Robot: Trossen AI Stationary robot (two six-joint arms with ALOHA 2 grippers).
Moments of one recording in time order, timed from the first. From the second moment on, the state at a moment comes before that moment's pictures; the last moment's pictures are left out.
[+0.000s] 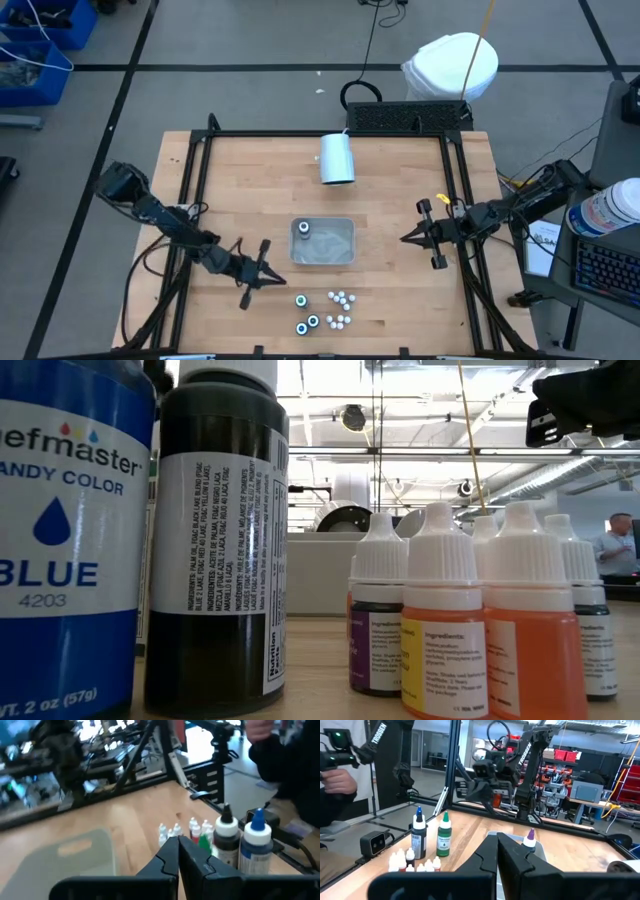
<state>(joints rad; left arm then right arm) -0.62 1.47 0.43 0.91 -0.28 0.17 0.45 0.44 0.06 0.45 0.24 -0.14</state>
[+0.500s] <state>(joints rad) -0.60 1.61 0.74 0.60 -0.36 0.14 0.45 0.44 0.06 0.47 0.23 -0.14</state>
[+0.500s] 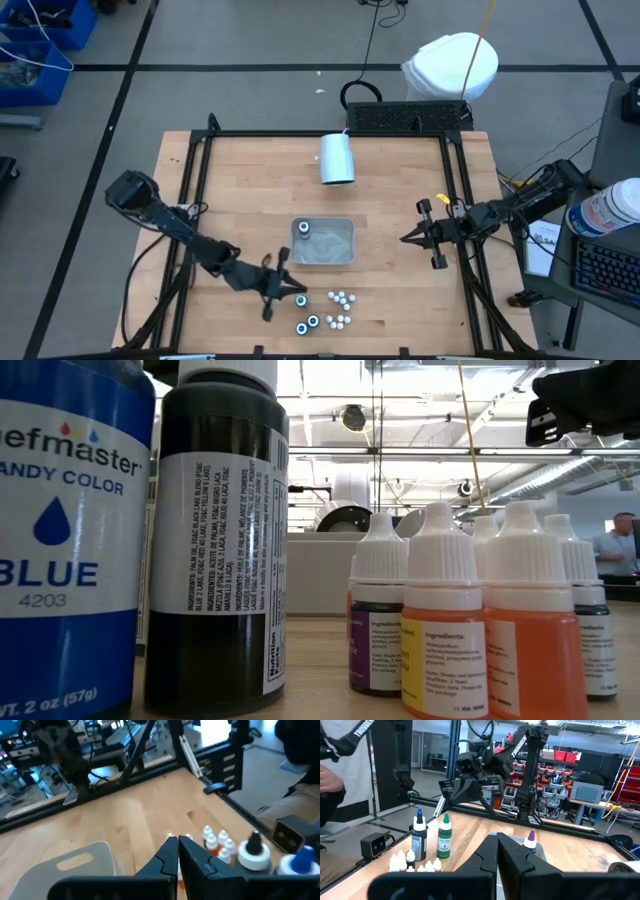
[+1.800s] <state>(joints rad) -0.64 1.64 0.79 0.44 -0.32 -0.02 0.45 0.45 0.06 0.48 0.23 -0.20</state>
